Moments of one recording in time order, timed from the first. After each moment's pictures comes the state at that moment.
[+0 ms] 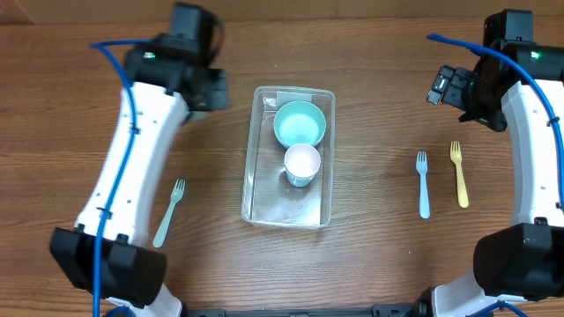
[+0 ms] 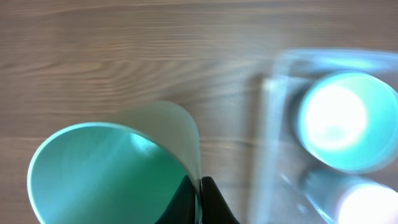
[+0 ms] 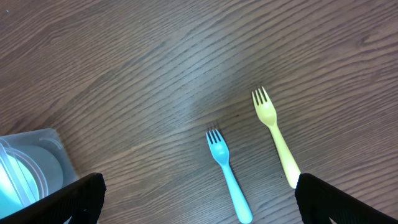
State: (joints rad) left arm -0.29 1.80 1.88 -1.26 -0.14 -0.26; right arm -0.12 1.76 1.79 -1.29 0.04 0.33
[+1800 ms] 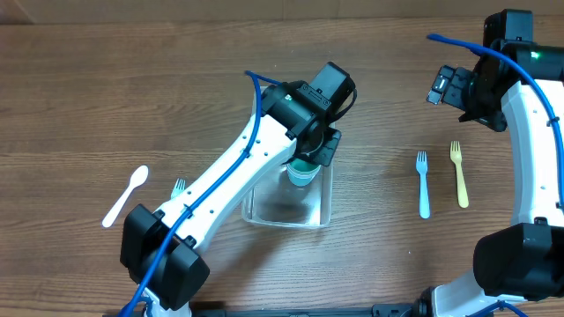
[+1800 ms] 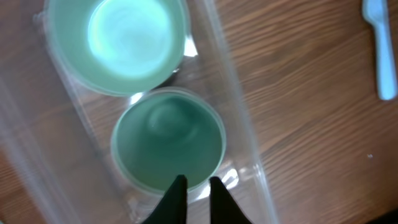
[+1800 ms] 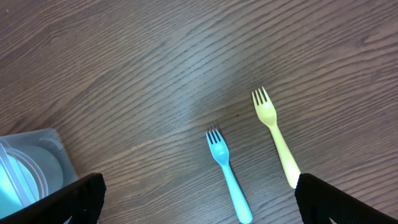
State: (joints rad) left arm -0.72 1.91 1.85 -1.24 0.01 -0.33; right arm -0.12 1.76 1.79 -1.29 0.04 0.33
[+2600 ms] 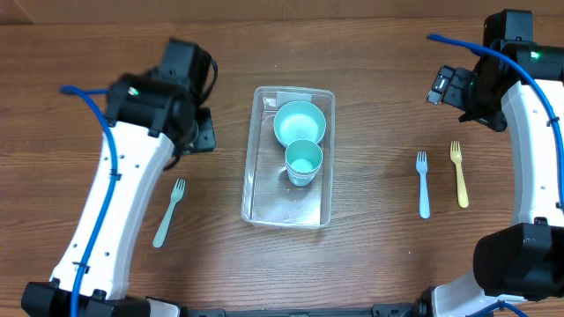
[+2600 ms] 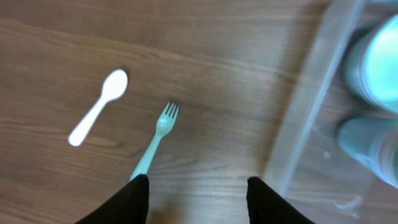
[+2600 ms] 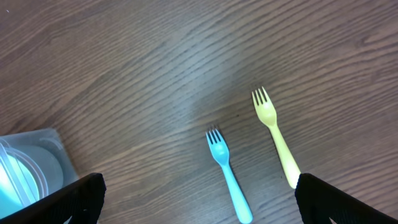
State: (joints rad) left arm -0.27 1.58 1.65 -1.41 -0.20 -0.45; right arm -0.12 1.76 1.79 -1.29 0.04 0.33
